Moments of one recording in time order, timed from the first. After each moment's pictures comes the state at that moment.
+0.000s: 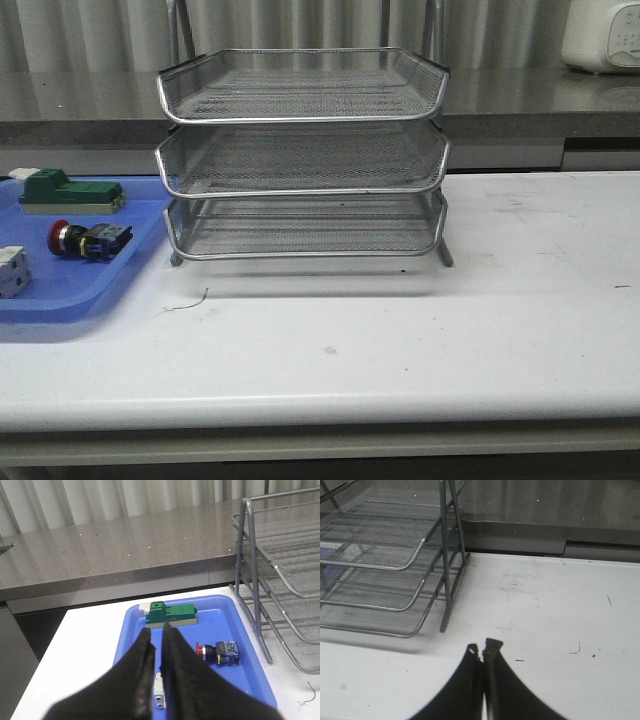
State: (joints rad) left arm 0.00 0.44 -0.44 0.07 0.22 0.08; right arm 0.09 0.47 -0.51 0.13 0.40 -0.09
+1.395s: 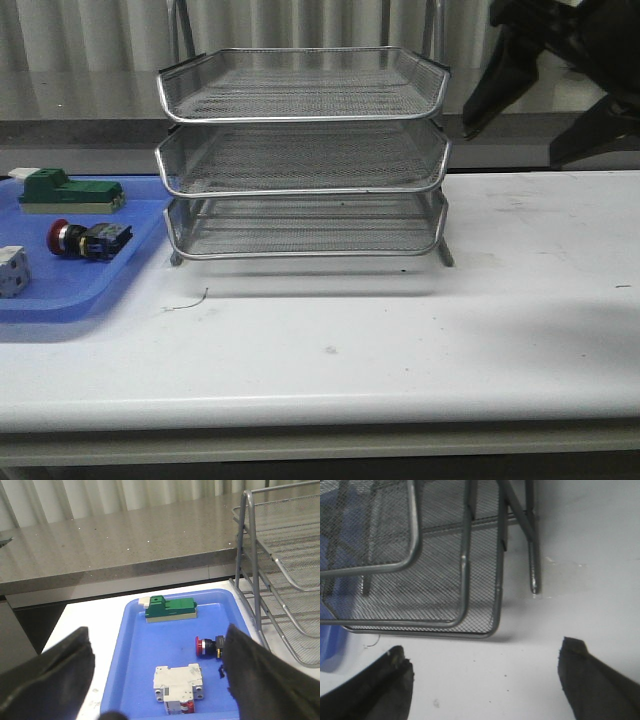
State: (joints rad) left arm 0.00 0.44 -0.44 0.07 0.24 0.08; right arm 0.14 1.51 -0.99 0.78 0.46 -0.31
